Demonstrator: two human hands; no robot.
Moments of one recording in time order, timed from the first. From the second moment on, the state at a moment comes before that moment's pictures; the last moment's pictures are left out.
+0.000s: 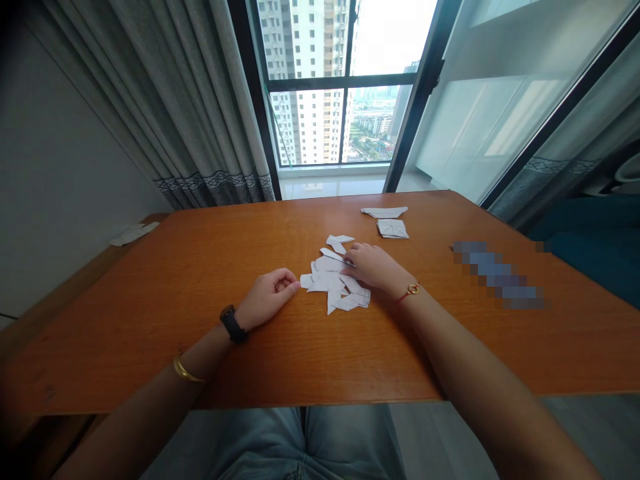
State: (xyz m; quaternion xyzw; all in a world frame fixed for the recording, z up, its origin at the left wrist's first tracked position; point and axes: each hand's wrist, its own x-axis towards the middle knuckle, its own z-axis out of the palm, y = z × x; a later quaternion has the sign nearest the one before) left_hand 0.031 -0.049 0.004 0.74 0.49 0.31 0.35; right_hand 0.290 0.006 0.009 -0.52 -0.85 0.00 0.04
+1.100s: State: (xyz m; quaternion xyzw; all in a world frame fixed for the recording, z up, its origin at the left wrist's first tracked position) left_hand 0.035 -0.052 -0.005 0.65 0.46 0.34 0.50; right_hand 0.270 0.004 -0.008 -0.61 -0.73 0.21 0.22
